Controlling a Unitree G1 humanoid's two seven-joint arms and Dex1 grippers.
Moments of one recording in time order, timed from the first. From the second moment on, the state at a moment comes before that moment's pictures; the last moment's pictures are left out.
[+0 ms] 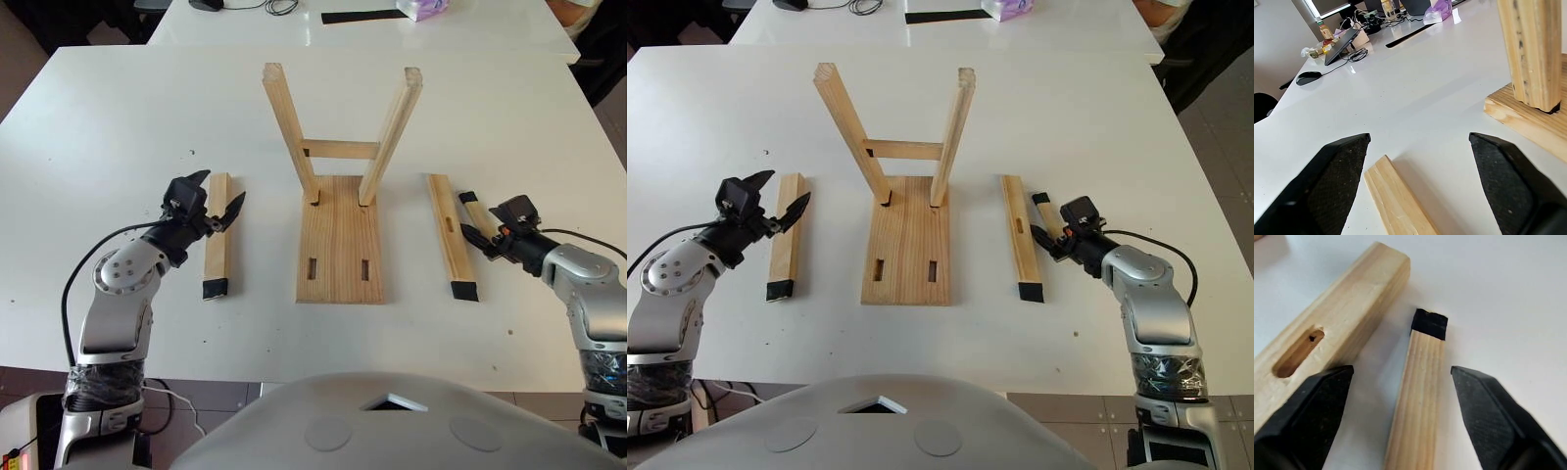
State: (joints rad) left arm 0.16 0.54 0.15 -0.26 -0.19 0.18 -0.53; right arm 0.12 -0.60 -0.11 -0.20 0.16 0.59 0.56
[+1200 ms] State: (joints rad) left arm 0.13 0.54 0.16 -0.28 -0.23 0.26 -0.55; right arm 0.19 -0.63 -0.12 -0.20 0.18 0.56 0.58
